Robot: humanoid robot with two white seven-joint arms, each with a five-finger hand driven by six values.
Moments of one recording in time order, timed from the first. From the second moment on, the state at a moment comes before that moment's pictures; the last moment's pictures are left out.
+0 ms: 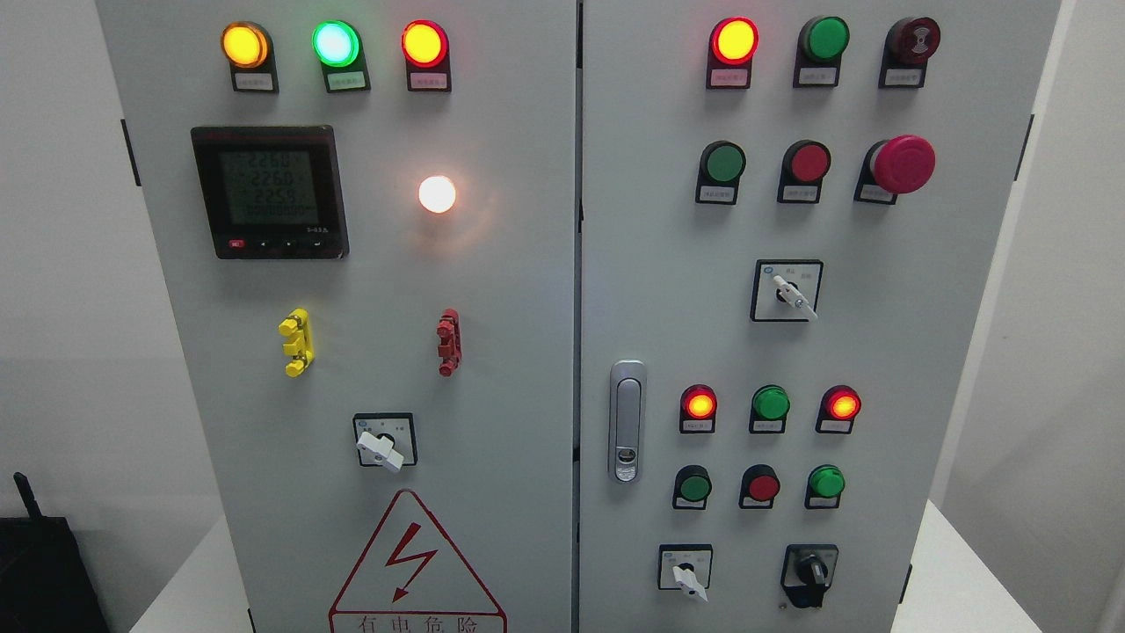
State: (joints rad) left arm 0.03 -0.08 -0.01 -0.09 0.03 -0.03 -0.03; right arm 0.11 0.03 0.07 -0.15 0.10 0.03 0.12
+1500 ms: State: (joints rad) left arm 0.03 -0.08 -0.01 -0.09 0.03 -0.03 -0.03; right arm 0.21 0.03 0.07 -0.42 0.05 -0.05 0.11
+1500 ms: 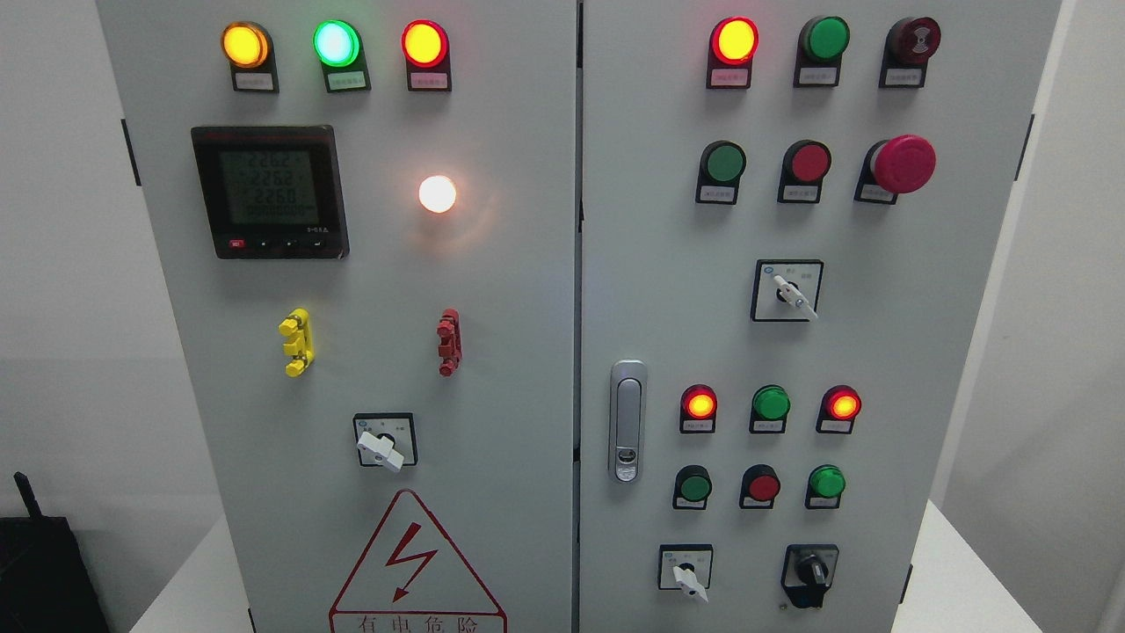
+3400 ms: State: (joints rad) left arm 0.03 -0.08 -0.01 -0.09 0.03 -0.03 -0.03; right arm 0.30 0.03 0.08 -1.09 -0.08 -0.54 -0.12
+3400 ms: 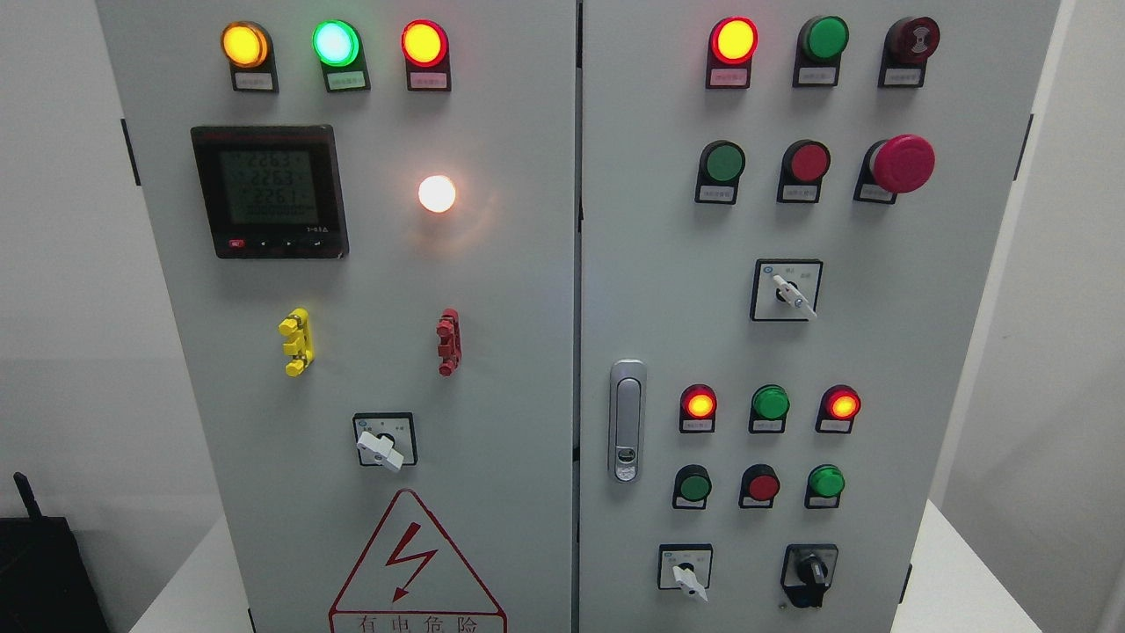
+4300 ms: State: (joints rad) left arm 0.03 -0.08 -0.01 -0.09 0.03 -0.03 -0.03; right arm 0.30 0.03 0.05 -1.50 -0.10 -0.32 -0.14
